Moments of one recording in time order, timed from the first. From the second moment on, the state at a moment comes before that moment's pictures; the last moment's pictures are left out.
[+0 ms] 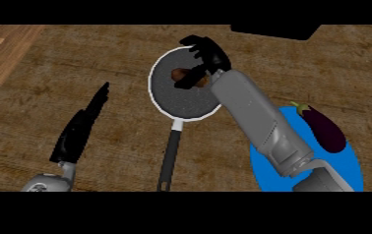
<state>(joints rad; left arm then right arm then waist) -0.08 0.30 -0.19 -1.55 -0.08 0.08 0.13 -1.09 0.00 0.28 -0.48 0.20 -0.19 0.20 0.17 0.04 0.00</state>
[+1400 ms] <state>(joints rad) 0.05 0.32 -0.10 -1.62 -0.08 0.09 0.16 -1.00 -0.25 -0.05 -0.35 -0.10 -0.34 -0.32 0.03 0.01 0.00</state>
